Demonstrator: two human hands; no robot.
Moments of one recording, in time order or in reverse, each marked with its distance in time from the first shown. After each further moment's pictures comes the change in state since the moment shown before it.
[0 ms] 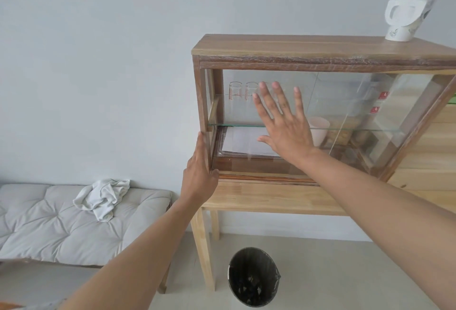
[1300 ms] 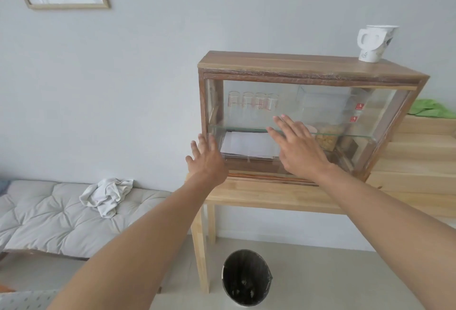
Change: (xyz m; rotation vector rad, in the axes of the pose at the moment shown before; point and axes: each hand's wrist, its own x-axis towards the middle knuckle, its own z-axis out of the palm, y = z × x) left_hand -0.004 0.075 -0.018 0.509 -0.260 -0.240; right_hand -0.068 0.026 -0.068 0.236 -0.258 -0.018
